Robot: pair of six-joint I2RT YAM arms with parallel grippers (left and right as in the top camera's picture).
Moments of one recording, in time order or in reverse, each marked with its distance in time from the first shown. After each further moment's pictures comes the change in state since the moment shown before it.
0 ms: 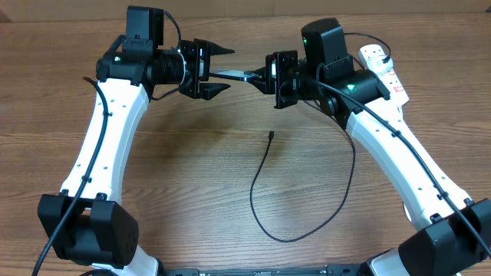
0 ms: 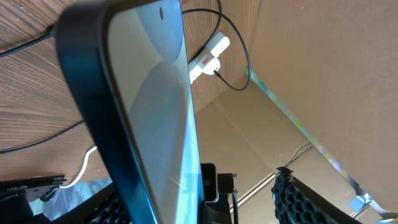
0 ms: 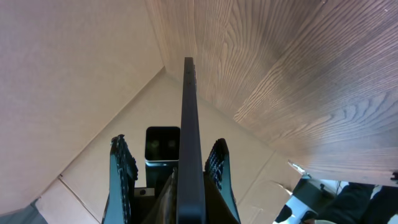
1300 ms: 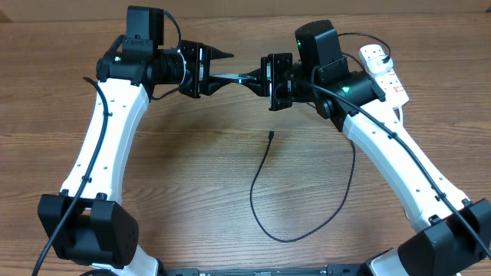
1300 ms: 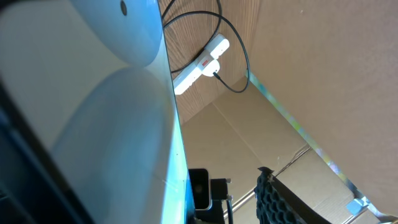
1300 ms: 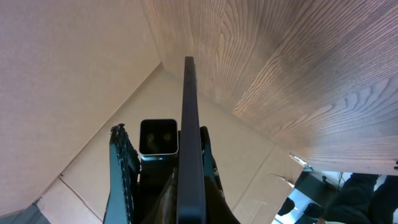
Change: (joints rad) left arm 0.000 0.000 0.000 0.003 -0.008 -0.014; right arm 0.026 0.000 0.000 0.007 0.000 0.041
